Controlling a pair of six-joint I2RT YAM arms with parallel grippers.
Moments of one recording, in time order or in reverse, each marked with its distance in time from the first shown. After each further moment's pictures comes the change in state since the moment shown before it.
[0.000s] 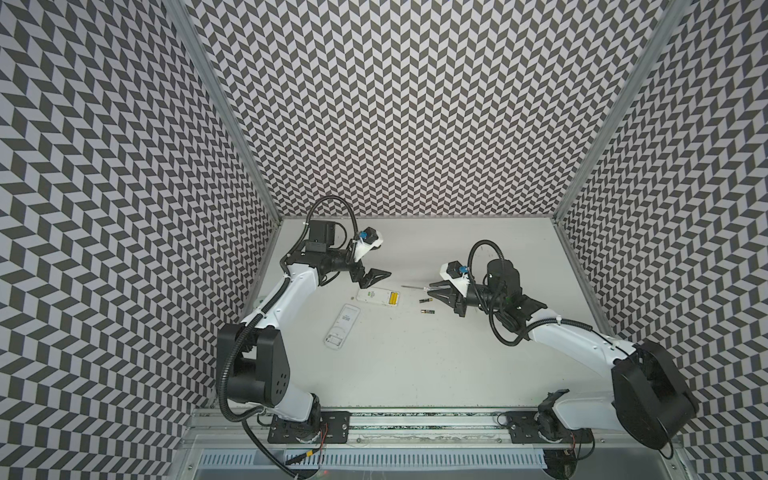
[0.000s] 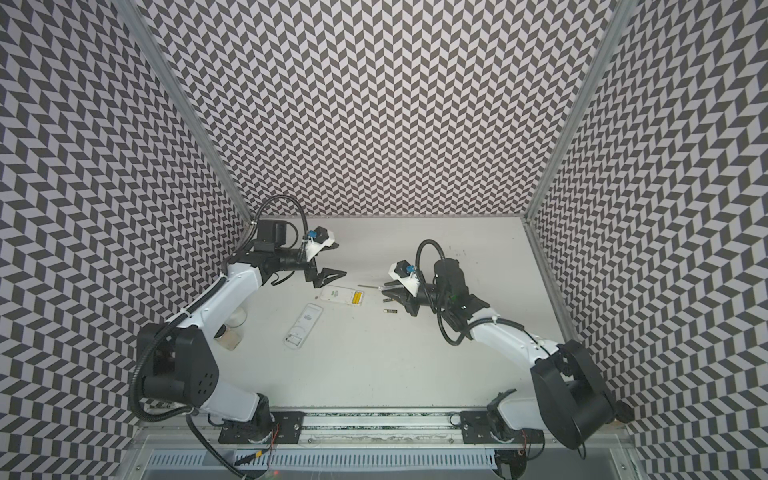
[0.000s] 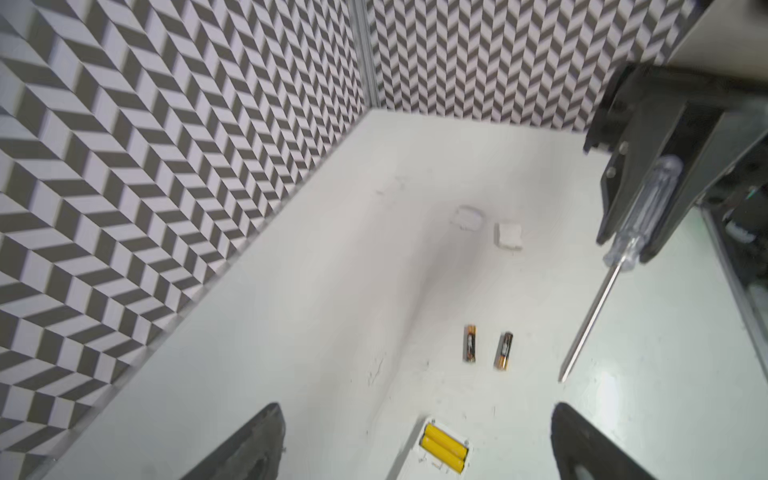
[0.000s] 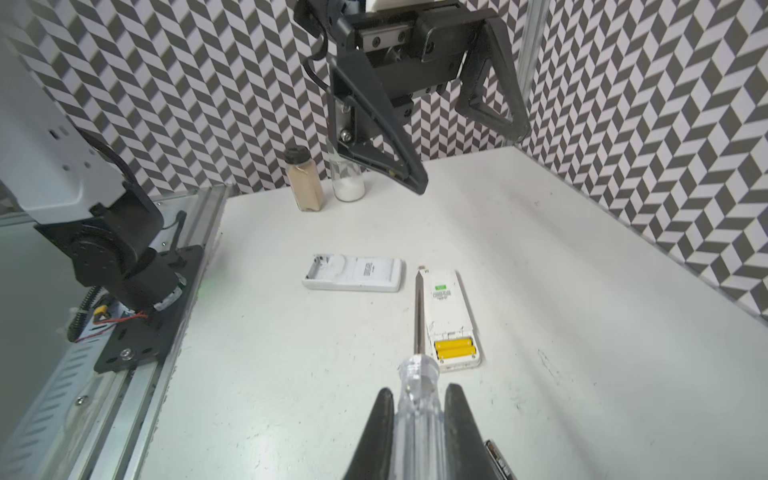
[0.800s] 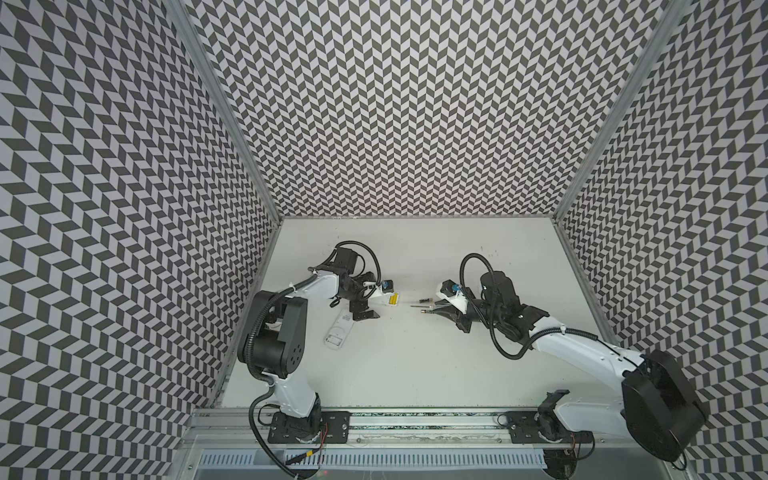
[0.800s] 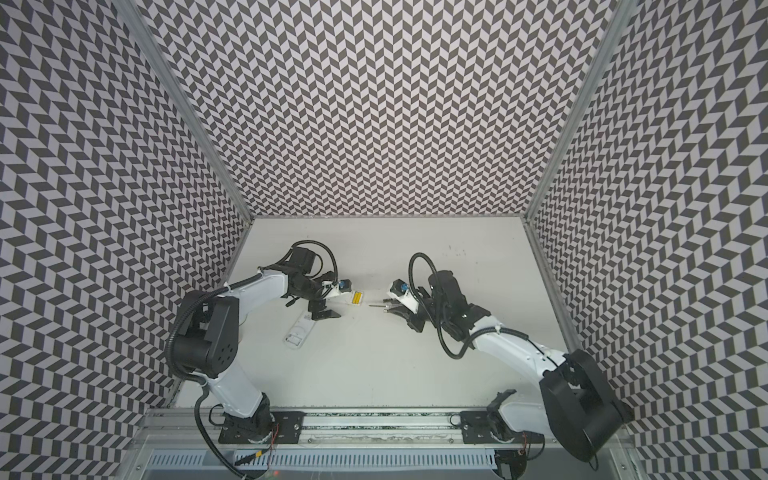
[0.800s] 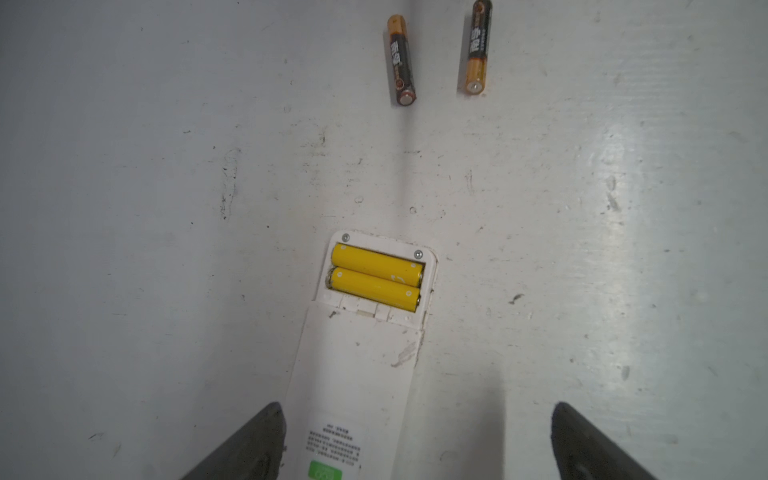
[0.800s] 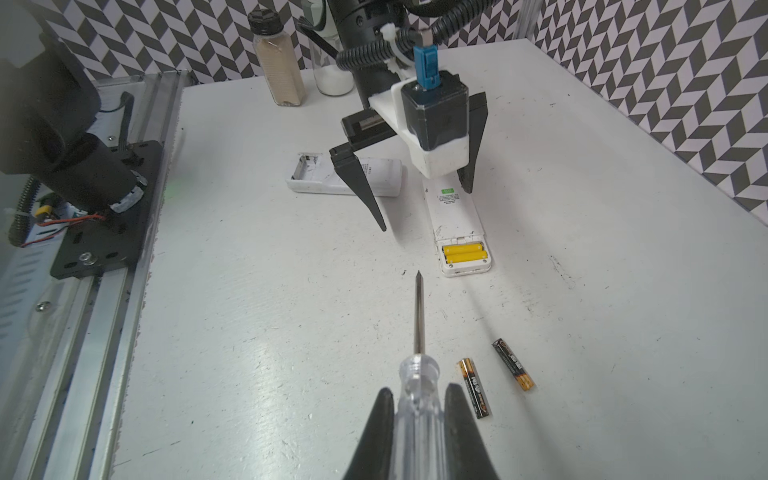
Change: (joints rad) left arm -0.077 0.198 -0.146 -0.044 -0.367 0.428; right arm 0.045 -0.069 -0.056 -0.206 0.132 -0.114
